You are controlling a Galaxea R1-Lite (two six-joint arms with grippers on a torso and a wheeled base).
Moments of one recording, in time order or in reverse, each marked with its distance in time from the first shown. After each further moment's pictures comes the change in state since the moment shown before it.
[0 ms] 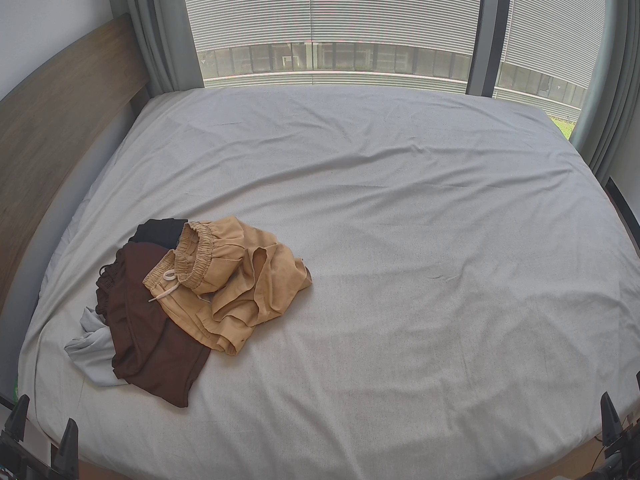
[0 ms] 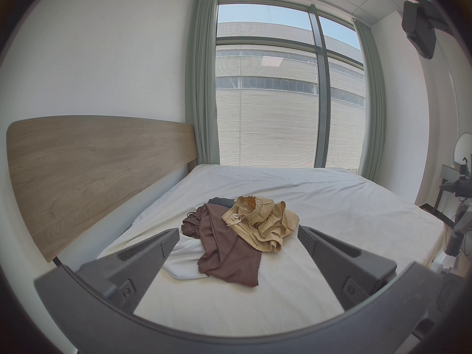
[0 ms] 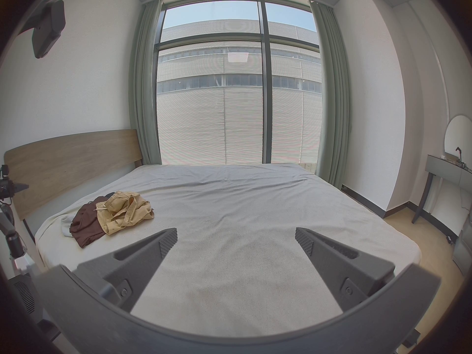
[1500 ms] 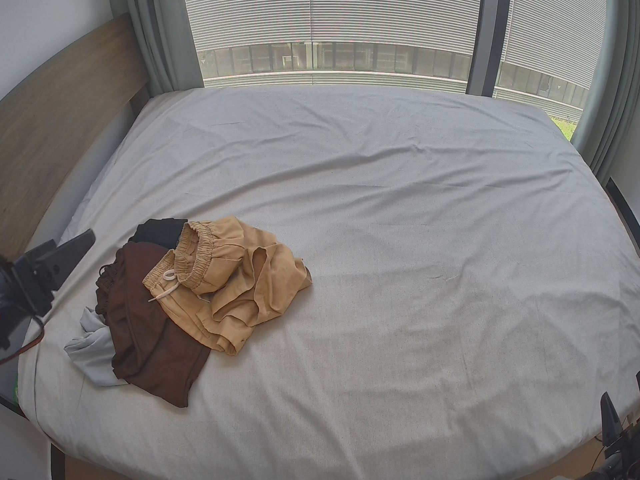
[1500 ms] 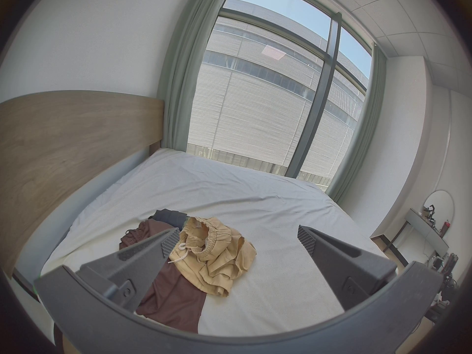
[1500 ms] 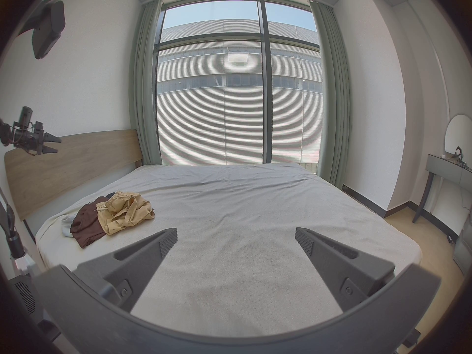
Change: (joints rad) left arm -0.152 0.941 -0.509 -0.341 -0.085 -0.211; right arm 0.003 0.000 0.000 0.000 0.000 0.002
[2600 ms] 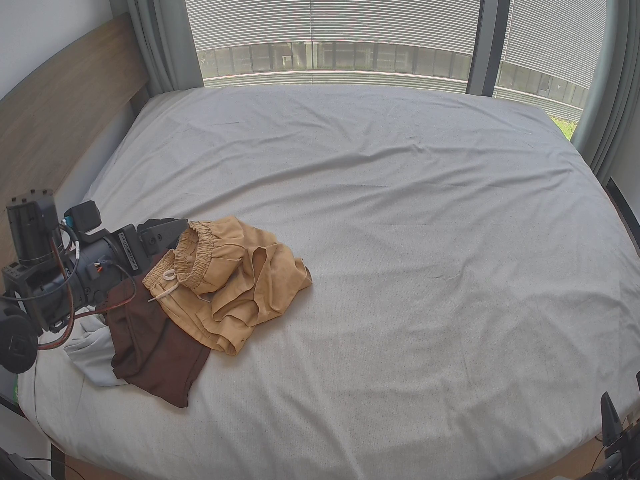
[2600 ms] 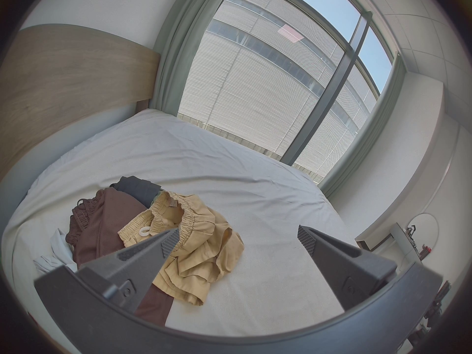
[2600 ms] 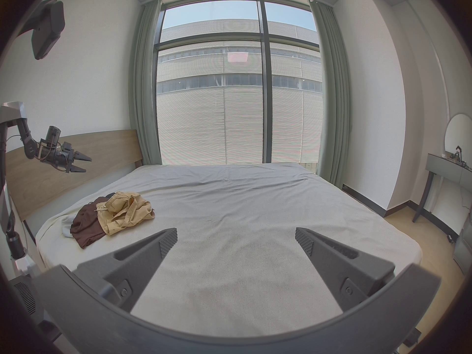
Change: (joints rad) left arm -0.033 0.553 -0.072 -0.357 -0.087 -0.145; right arm 0.000 0.000 0.000 0.000 0.000 0.003
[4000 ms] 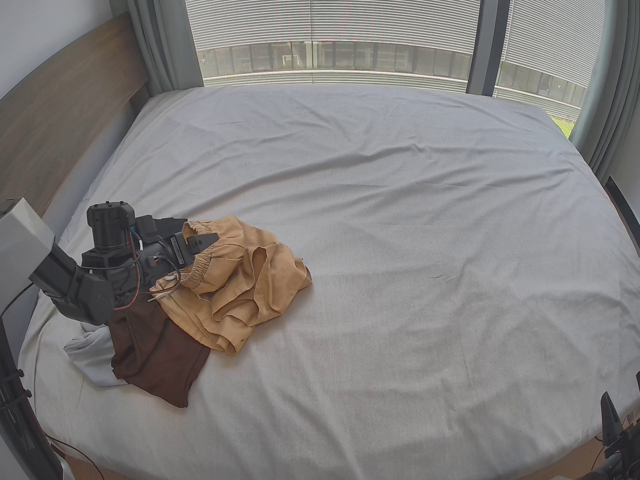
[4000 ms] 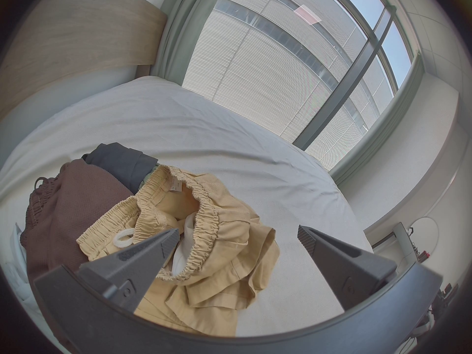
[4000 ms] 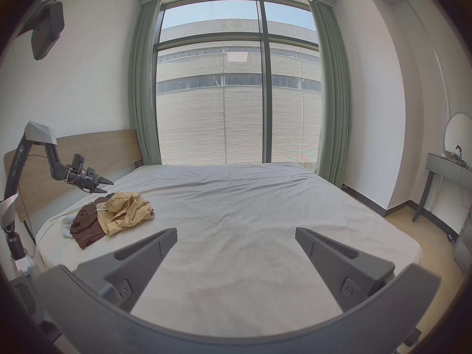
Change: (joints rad) left arm 0.111 0.546 -0.305 -0.116 -0.143 0.001; right arm -0.001 0.000 0.000 0.000 0.000 0.002
